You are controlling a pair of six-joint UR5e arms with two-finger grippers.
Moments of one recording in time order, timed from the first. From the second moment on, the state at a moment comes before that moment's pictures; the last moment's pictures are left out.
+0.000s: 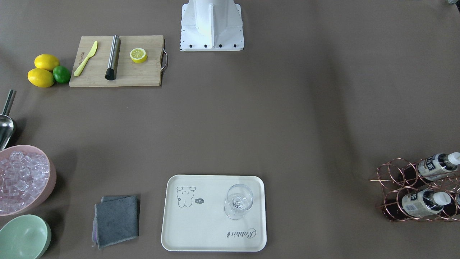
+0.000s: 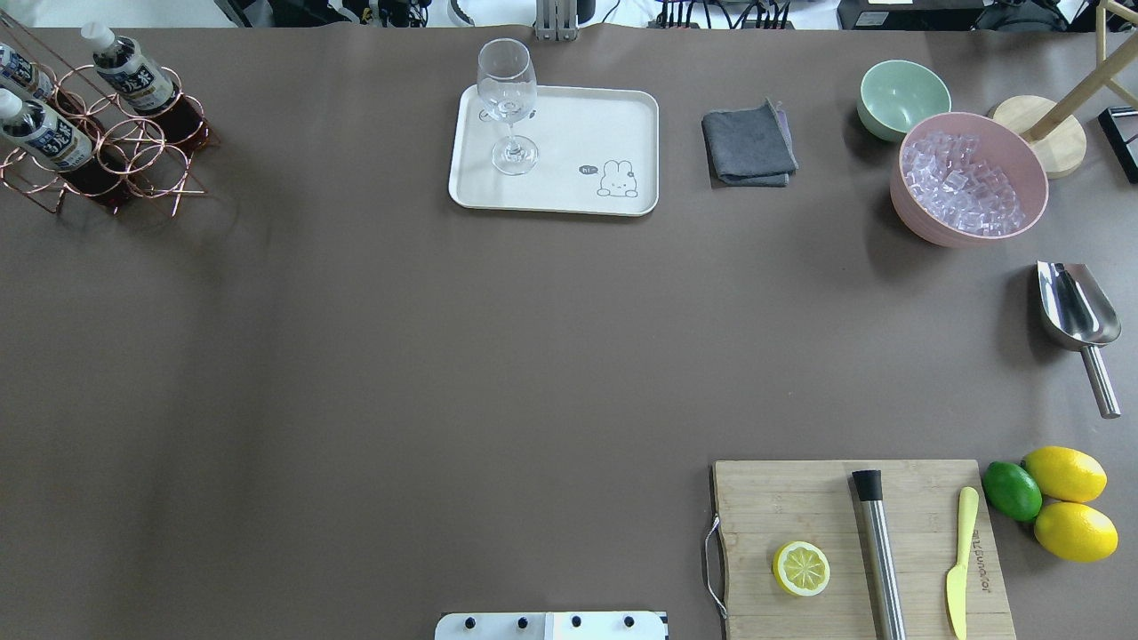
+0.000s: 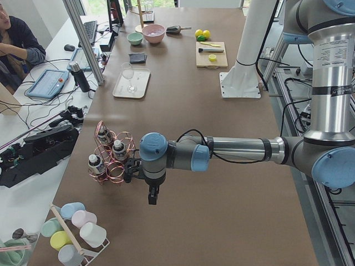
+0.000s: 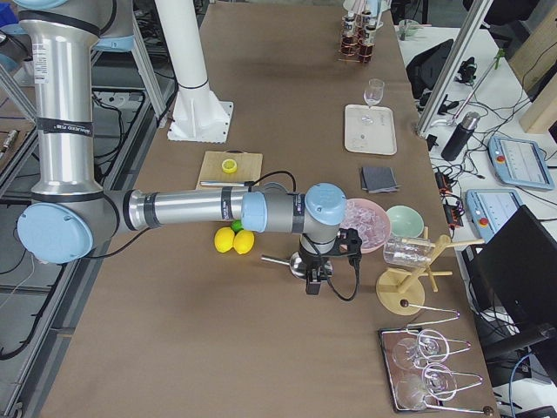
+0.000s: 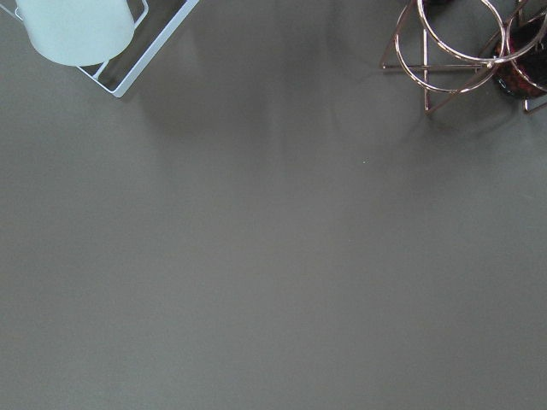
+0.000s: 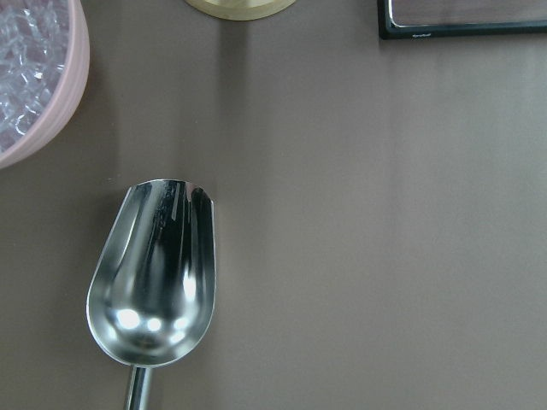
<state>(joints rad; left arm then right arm) -1.60 -1.50 -1.65 -1.64 -2.32 0.00 1.54 -1.60 1.72 -1.68 2.30 -0.02</state>
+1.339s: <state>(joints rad) -1.60 -1.49 -1.66 -1.65 -2.32 0.00 1.54 -1.60 1.72 -1.68 2.30 -0.02</state>
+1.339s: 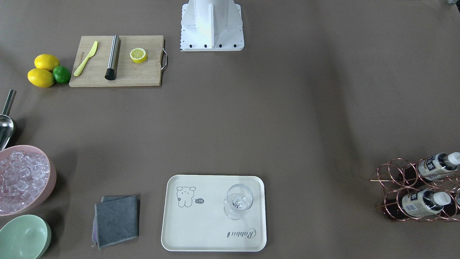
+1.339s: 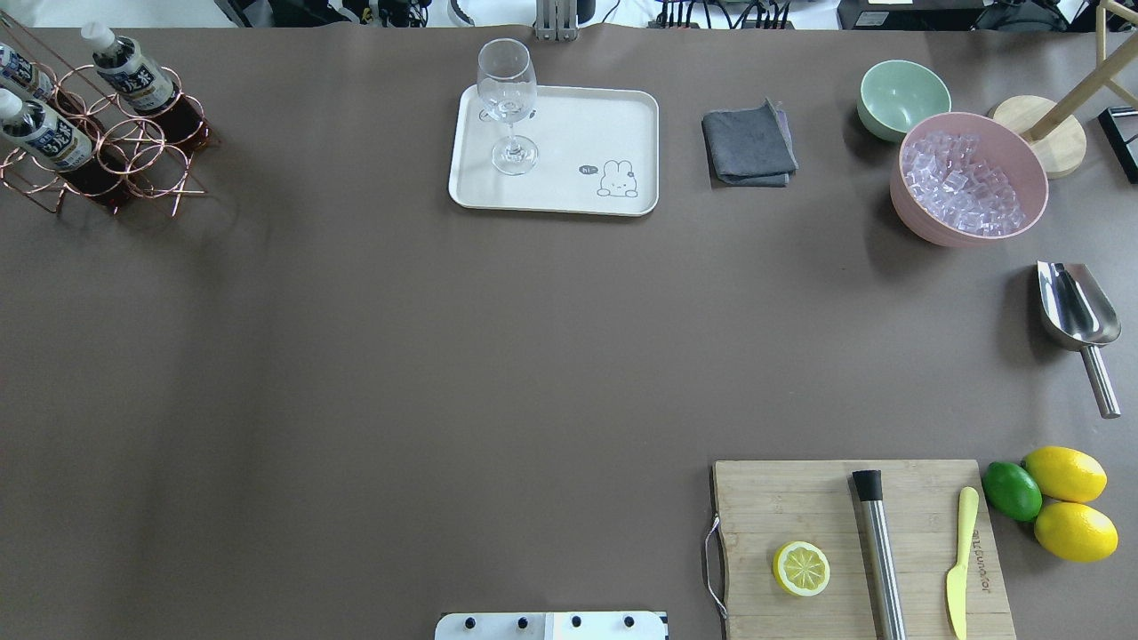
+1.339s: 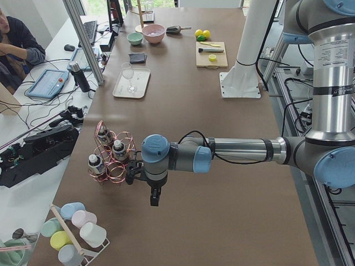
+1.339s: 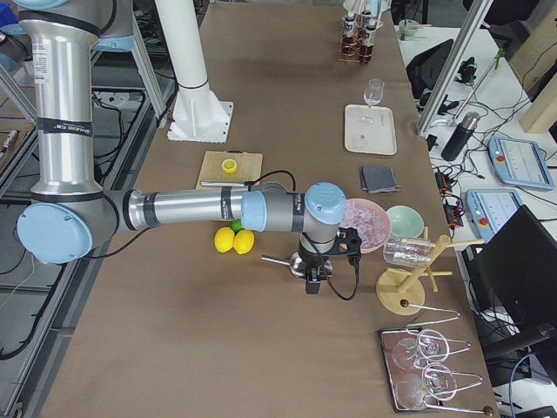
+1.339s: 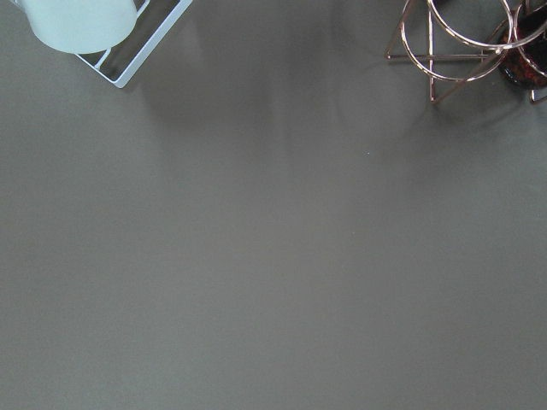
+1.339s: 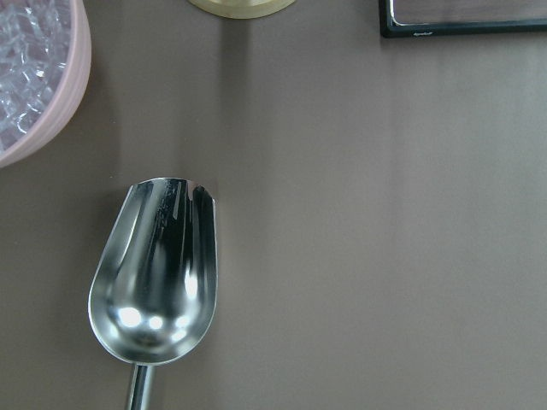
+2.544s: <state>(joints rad) -1.60 -1.49 -1.66 -1.73 -2.32 0.01 1.54 -1.60 1.72 -1.68 2.30 -0.02</state>
